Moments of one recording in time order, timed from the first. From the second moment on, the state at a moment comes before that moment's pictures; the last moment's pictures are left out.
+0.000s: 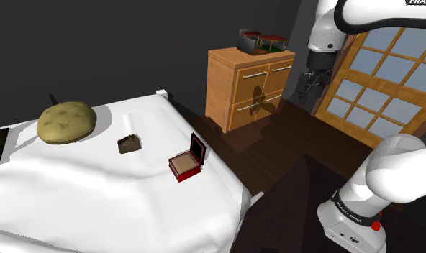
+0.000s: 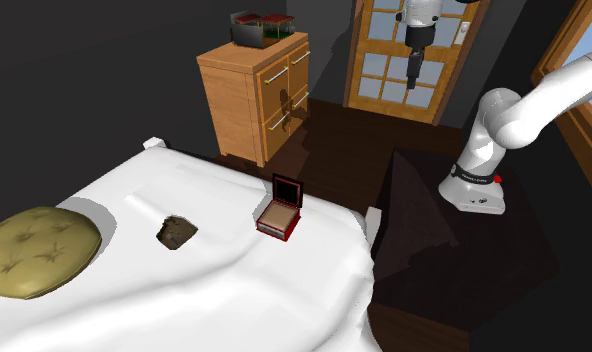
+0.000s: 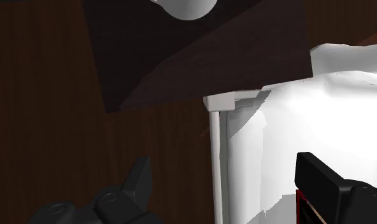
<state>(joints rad) 0.02 -0.75 -0.04 -2.40 -0.03 1.50 0.14</state>
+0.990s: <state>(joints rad) 0.08 -0.38 0.04 -2.43 0.06 1.90 0.23</state>
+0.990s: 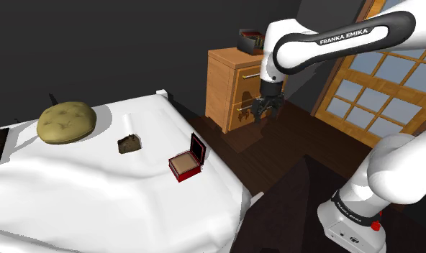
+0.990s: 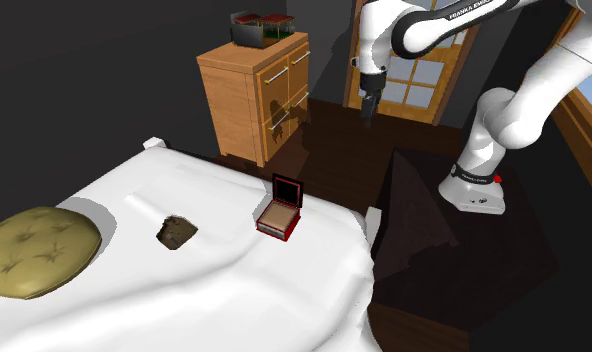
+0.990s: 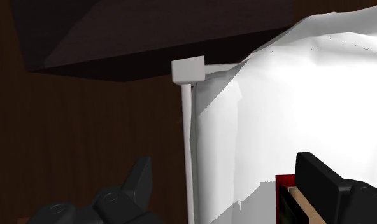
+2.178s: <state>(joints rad) 0.15 0.28 0.12 -2.10 0.09 2.27 0.32</state>
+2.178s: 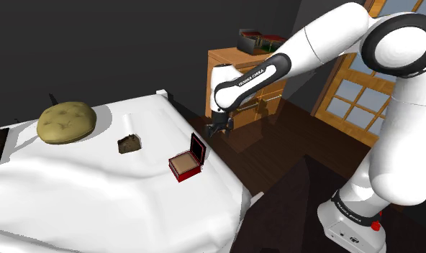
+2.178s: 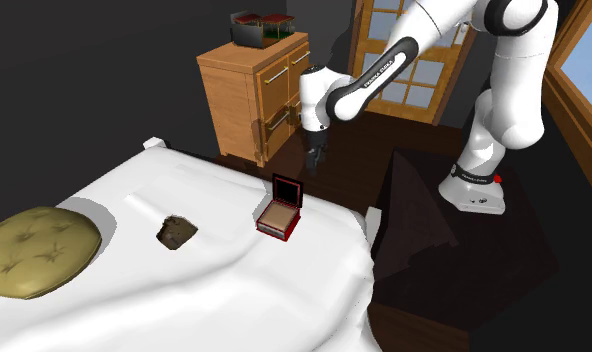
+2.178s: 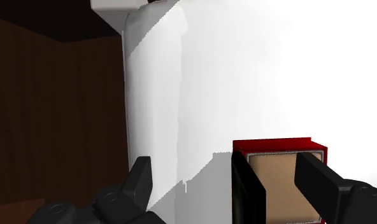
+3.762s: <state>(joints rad) 0.19 0.60 0.12 -1.87 0.07 2.37 0.35</state>
